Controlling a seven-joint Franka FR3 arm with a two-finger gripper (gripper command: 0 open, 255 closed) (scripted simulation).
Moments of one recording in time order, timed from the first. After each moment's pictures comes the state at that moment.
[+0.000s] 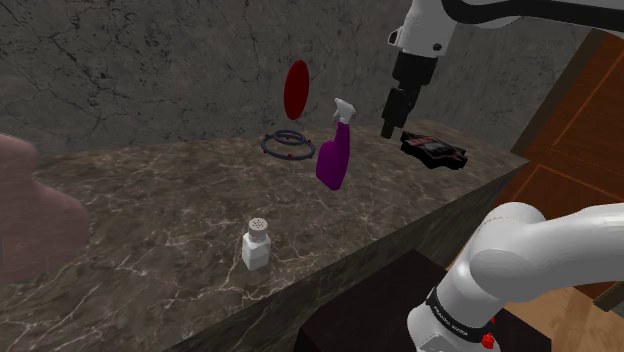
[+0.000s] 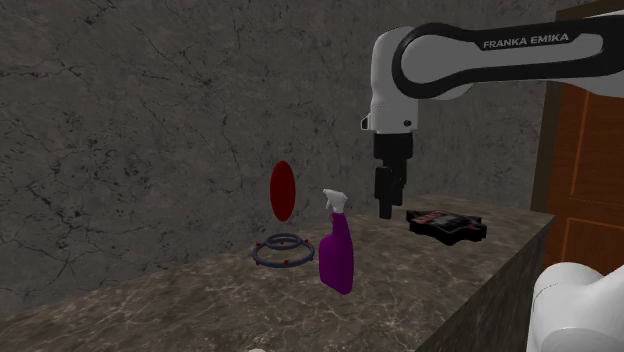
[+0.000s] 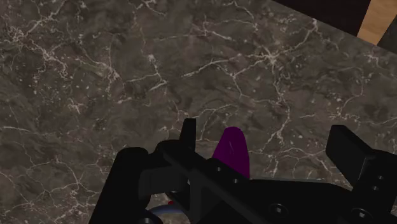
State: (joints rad) arm -0.02 -0.80 0.03 -2.33 -0.02 1.53 -0.14
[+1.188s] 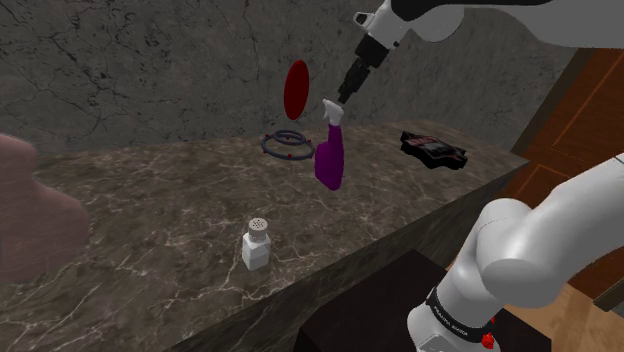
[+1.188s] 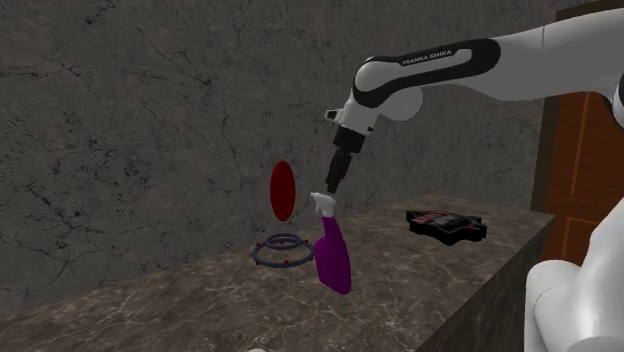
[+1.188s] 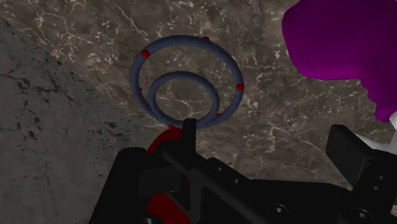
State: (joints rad) arm 0.17 -0.43 -0.34 -2.11 0.12 1.98 -0.86
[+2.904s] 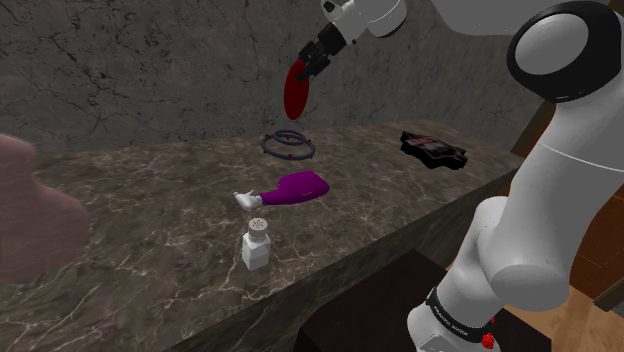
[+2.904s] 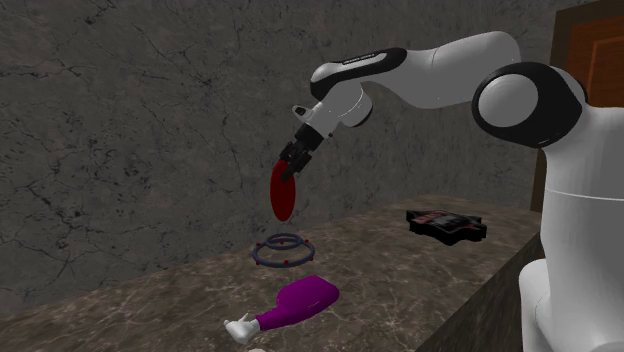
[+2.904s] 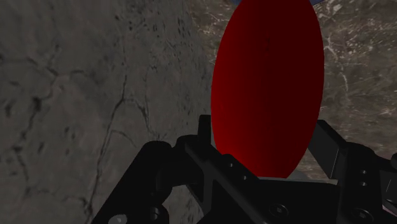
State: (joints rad) arm 0.30 0.03 -0.57 -1.69 0.67 1.96 -1.57
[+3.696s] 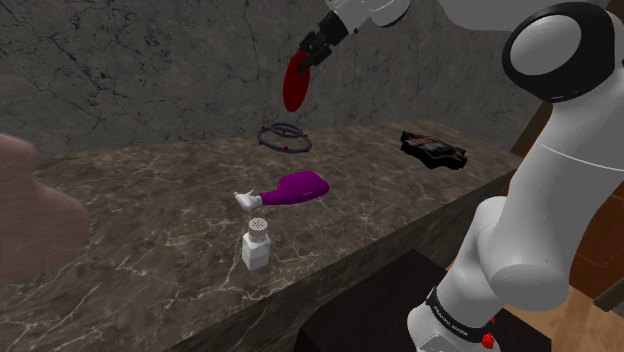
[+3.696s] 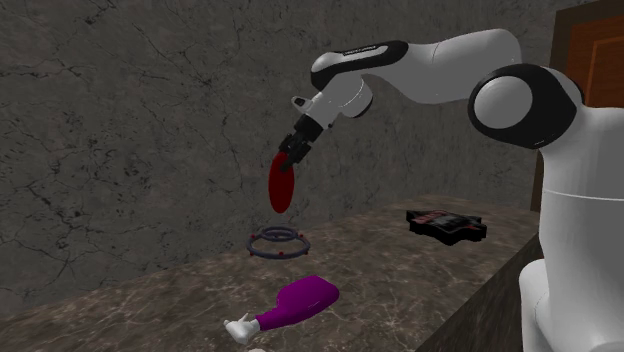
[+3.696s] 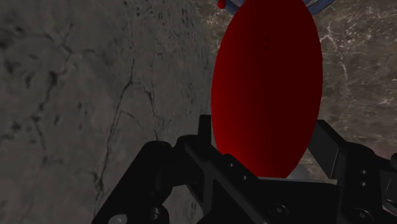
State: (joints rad) arm 0.30 0.05 -0.57 -1.61 0.67 1.90 -1.53
